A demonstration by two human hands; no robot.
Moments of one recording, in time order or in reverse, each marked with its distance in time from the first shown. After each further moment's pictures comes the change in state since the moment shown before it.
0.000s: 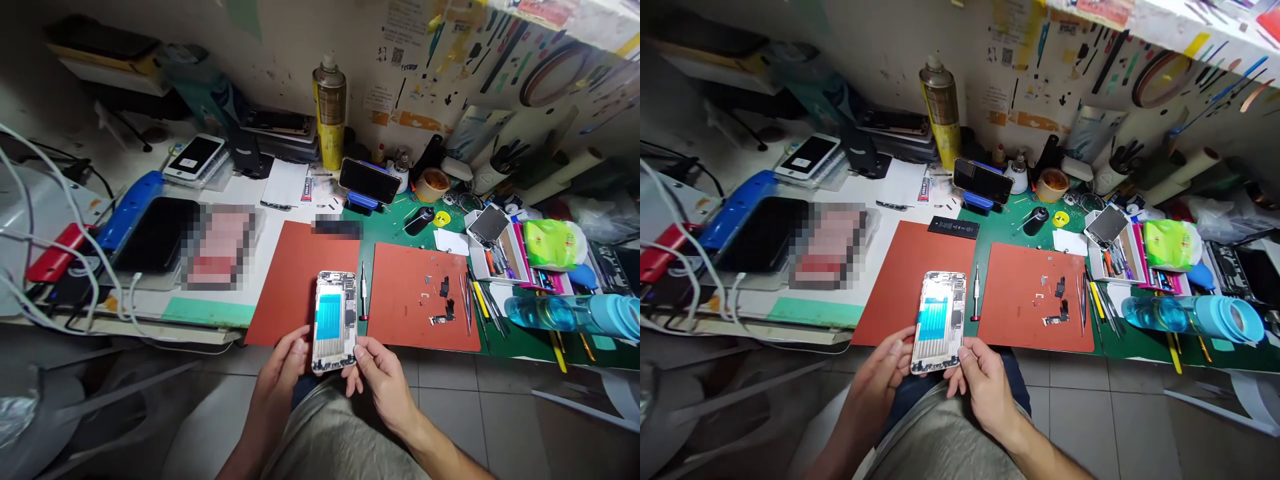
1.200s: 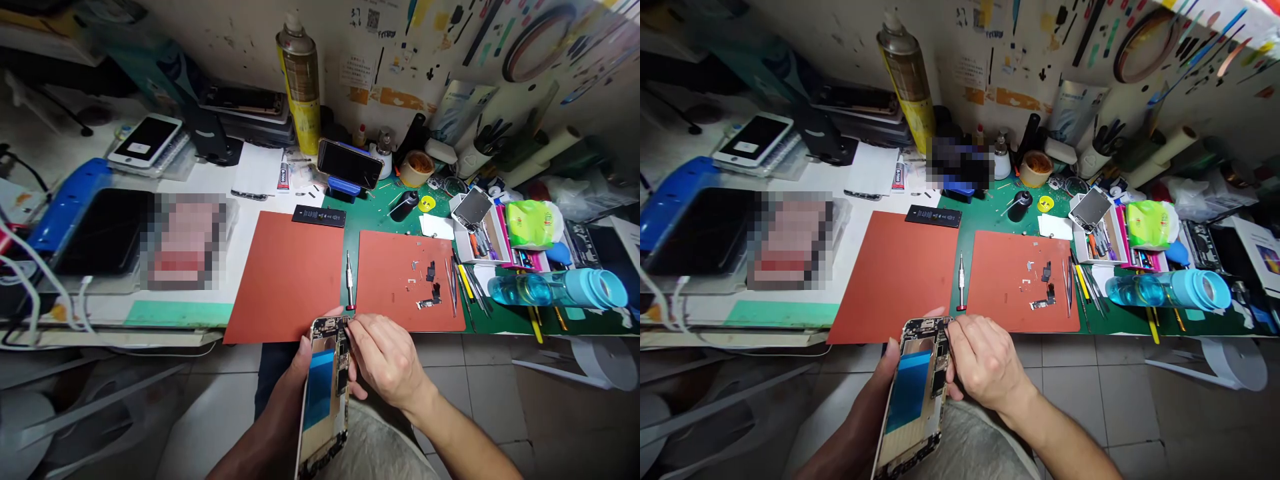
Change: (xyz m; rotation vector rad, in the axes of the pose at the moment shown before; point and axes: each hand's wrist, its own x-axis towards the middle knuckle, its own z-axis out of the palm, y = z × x) left_hand -0.026 0.017 0.041 -0.419 -0.530 -0.259; right_hand 0.000 -0.056 -0.022 -1.358 0.110 -1.118
